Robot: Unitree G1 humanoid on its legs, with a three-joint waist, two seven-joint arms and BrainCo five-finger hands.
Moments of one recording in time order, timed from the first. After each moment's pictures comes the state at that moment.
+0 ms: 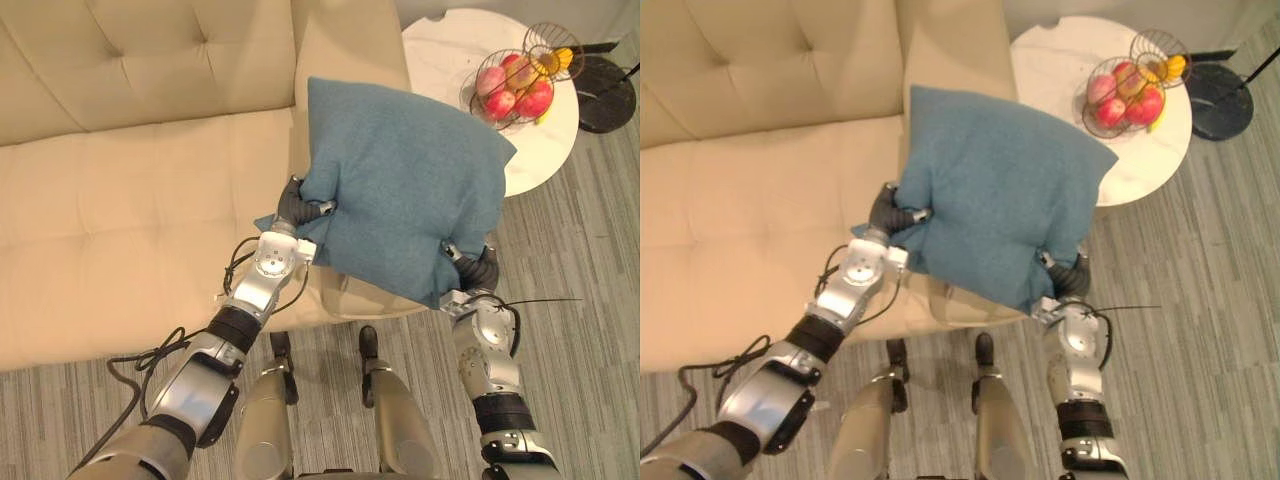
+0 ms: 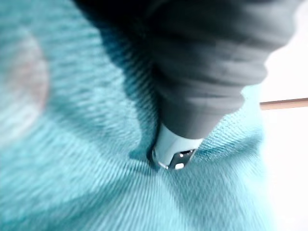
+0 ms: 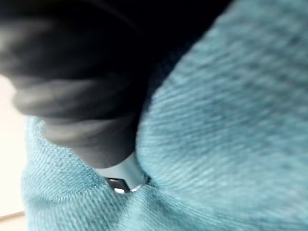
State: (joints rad) left arm -0.73 0.19 -0.36 0.54 -0.18 -0.15 0.26; right arm -0.22 -0.16 -0.07 0.21 0.43 -0.19 -0.19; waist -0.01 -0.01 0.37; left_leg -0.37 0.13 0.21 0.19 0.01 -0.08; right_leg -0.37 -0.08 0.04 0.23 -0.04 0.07
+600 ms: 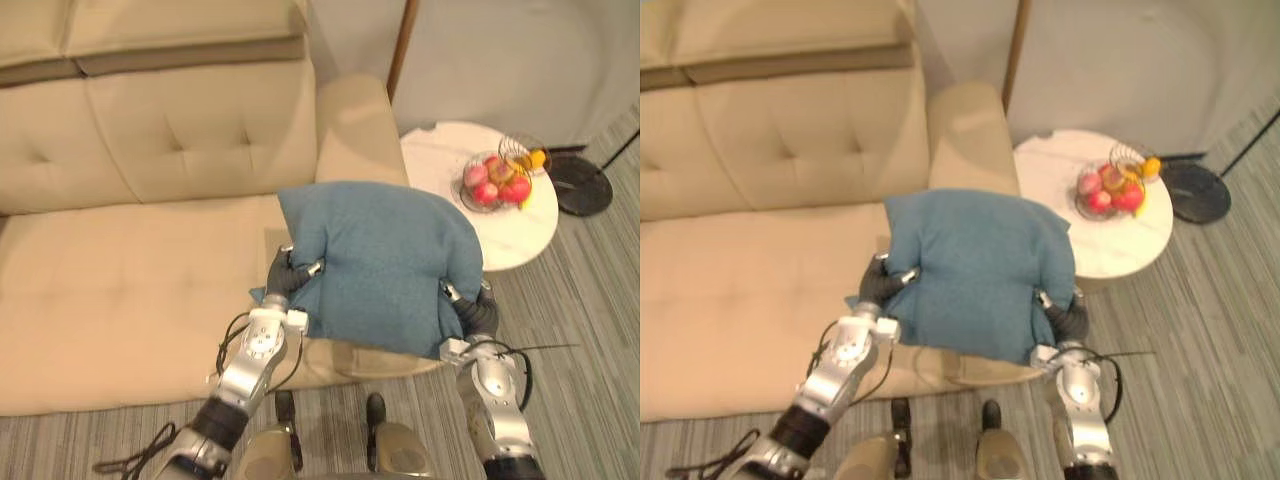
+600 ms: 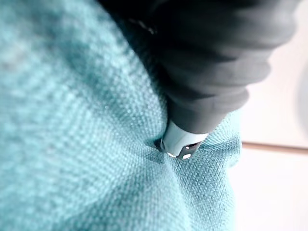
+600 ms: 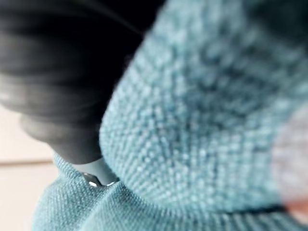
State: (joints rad) left arm -0.08 0.18 -0.36 0.05 -0.26 -0.19 0.26; right arm 0.12 -0.15 0.01 -0.02 0.21 -0.19 -0.17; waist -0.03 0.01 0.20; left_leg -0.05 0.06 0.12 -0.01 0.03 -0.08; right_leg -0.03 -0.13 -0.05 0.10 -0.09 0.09
